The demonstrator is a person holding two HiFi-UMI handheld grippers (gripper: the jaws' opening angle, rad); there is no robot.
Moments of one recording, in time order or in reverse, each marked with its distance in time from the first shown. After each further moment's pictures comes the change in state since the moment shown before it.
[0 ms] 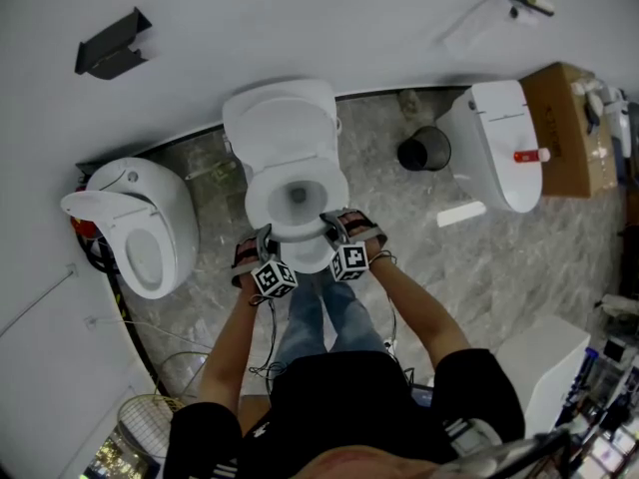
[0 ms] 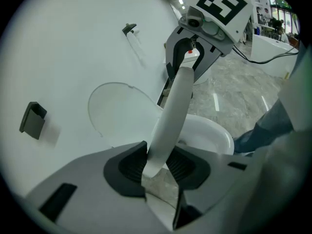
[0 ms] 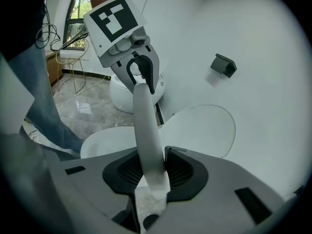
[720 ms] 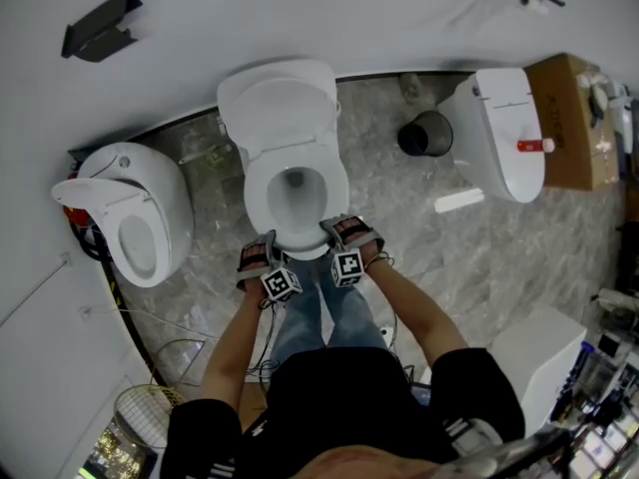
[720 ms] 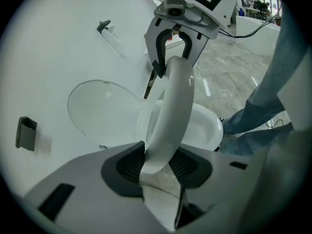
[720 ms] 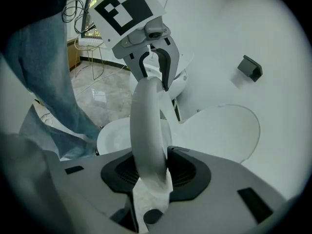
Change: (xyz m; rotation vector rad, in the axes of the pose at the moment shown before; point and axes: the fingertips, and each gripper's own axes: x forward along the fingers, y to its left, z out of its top) left arm 0.011 -0.084 -0.038 0.169 0.082 -0.028; right arm 0.014 0.097 -0.022 -0.158 0.058 0.128
